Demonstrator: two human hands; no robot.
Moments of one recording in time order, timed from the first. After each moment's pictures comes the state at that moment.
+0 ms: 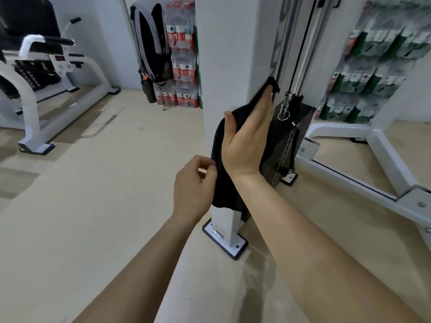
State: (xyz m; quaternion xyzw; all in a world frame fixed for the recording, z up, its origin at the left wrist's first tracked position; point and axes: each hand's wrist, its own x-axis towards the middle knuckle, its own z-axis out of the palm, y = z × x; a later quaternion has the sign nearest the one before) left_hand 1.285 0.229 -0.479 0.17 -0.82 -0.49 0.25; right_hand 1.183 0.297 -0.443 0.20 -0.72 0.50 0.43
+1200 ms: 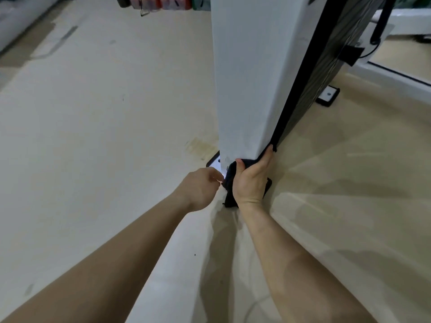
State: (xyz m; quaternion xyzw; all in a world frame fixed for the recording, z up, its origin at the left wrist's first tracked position) left_hand 1.287 0.183 -0.770 0.16 -0.89 -0.38 -0.21; right_hand 1.223 0.294 -0.872 -0.02 -0.83 0.54 0.13
